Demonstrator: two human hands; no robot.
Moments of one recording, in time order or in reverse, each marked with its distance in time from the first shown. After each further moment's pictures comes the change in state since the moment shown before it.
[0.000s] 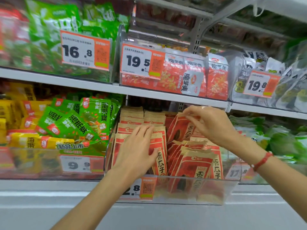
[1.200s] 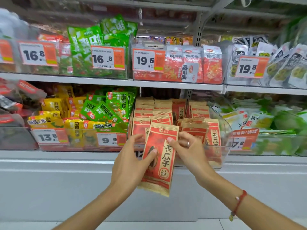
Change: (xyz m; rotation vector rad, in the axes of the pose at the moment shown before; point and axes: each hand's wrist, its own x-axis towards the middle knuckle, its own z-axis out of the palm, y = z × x) left_hand -0.129 0.037 -0.065 -0.600 0.071 -0.524; right_hand -0.098 -0.161 -0.017 1.293 -0.003 0.813
